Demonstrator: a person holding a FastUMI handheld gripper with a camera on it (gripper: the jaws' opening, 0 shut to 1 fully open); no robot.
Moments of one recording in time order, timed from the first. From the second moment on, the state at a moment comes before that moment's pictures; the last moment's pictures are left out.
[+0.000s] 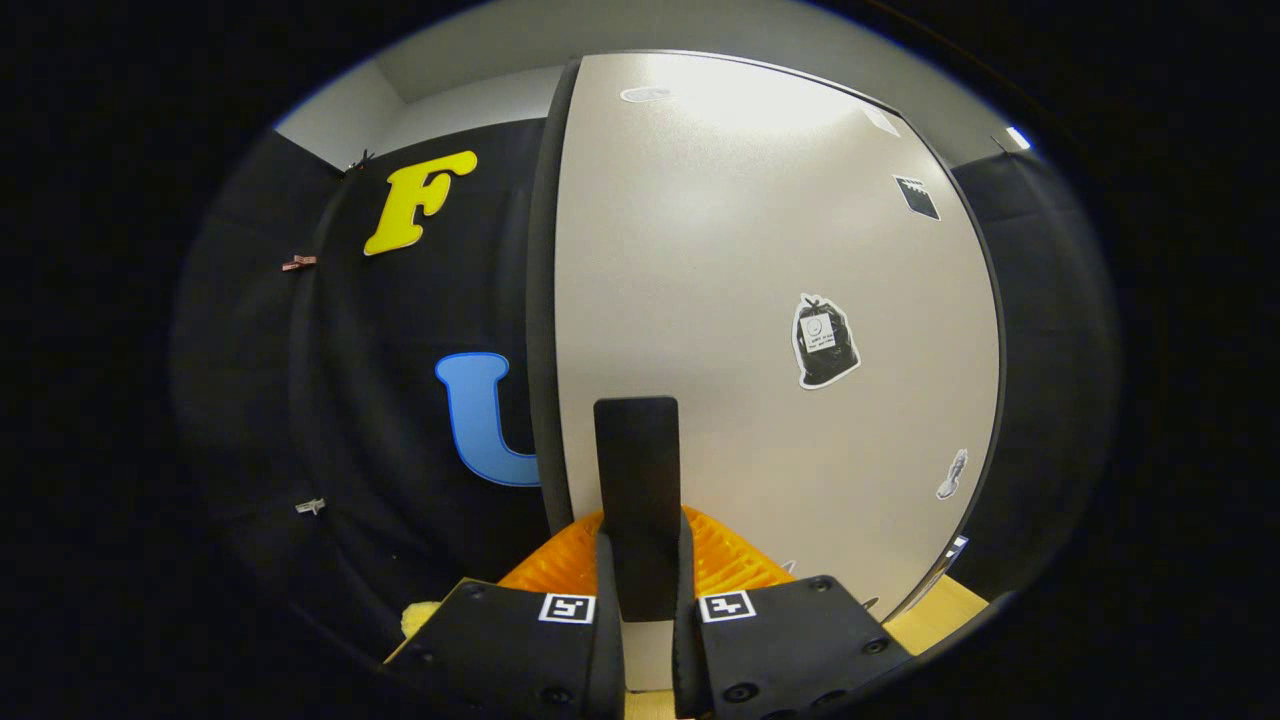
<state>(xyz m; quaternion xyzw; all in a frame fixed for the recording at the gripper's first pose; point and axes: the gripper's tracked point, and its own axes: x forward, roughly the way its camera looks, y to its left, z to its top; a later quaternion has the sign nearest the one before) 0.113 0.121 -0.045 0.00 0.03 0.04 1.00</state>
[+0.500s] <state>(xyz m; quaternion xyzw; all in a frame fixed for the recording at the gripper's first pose) 0.044 0.094 -0.039 0.01 0.04 0.09 1.00</state>
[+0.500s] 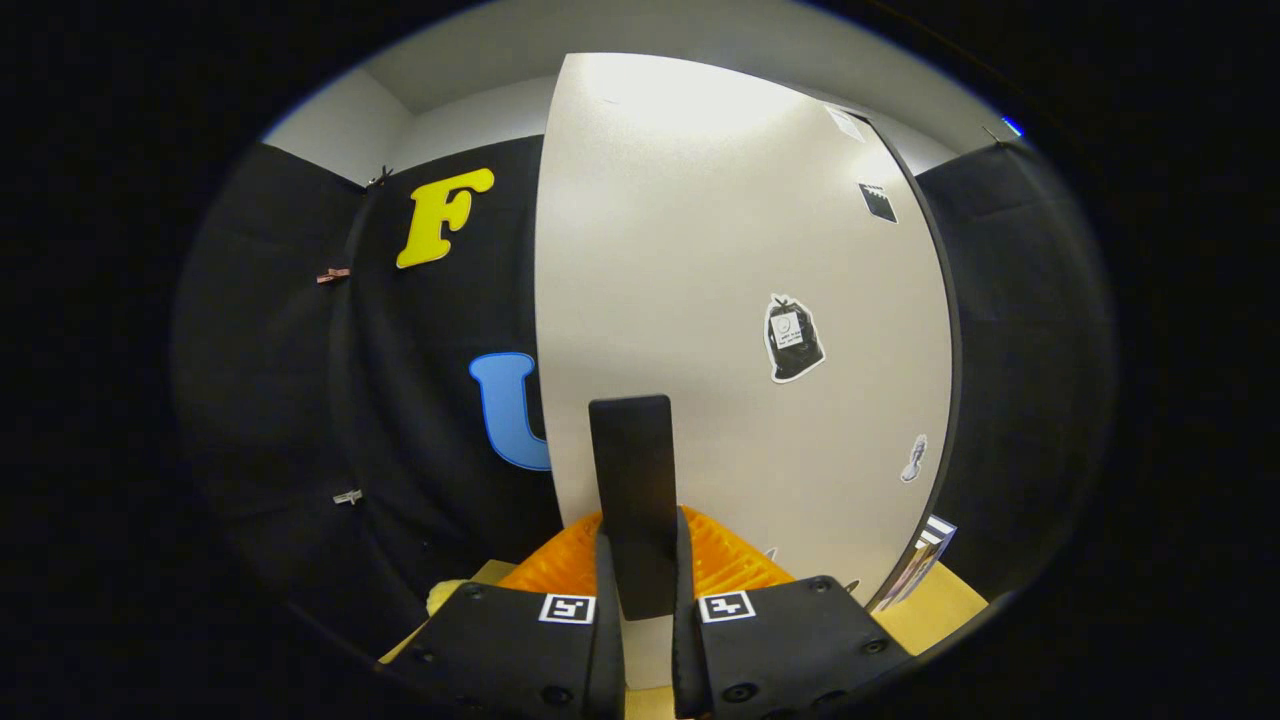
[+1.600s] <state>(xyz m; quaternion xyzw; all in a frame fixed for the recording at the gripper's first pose) -0.054 -0.010 -0.025 0.03 0.06 0.16 0.99</state>
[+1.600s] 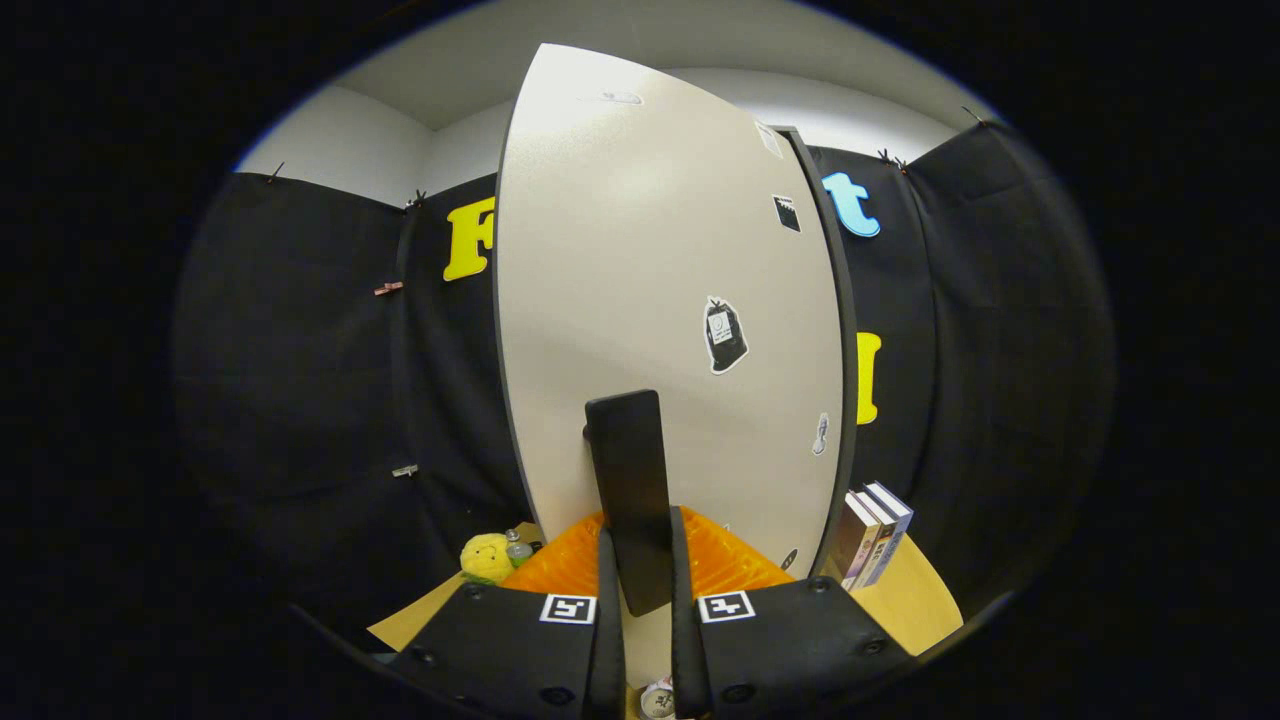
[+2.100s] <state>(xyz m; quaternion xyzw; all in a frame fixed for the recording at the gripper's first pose) -0.070 -0.059 -0.021 0.03 0.05 0.14 0.99</state>
